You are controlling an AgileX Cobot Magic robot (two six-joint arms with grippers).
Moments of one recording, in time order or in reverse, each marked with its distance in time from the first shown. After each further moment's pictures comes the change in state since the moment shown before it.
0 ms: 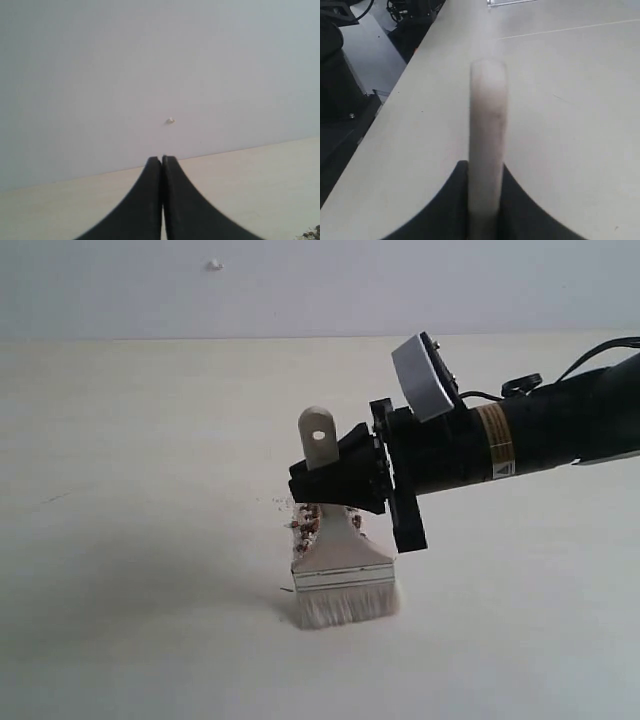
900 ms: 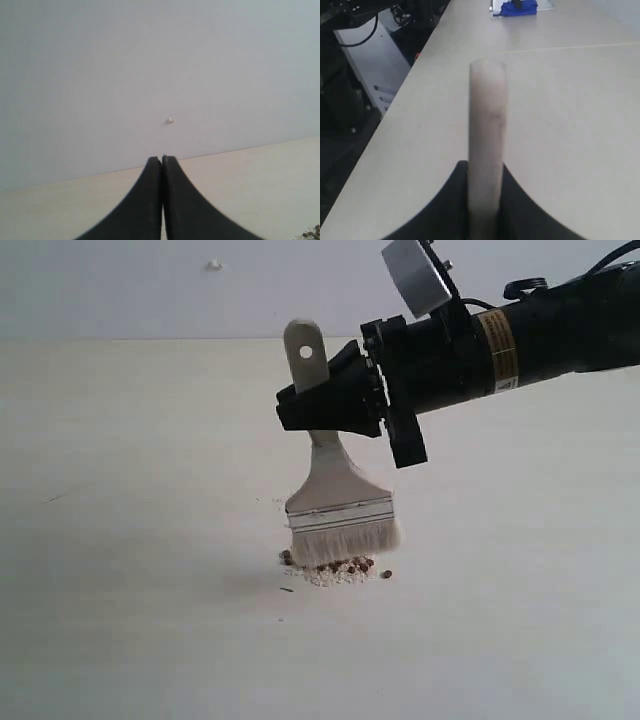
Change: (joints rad) left arm 0.000 0.000 0.000 0.000 -0.003 0.000; right arm 0.000 -0.091 -0.208 -0.167 0.002 0.288
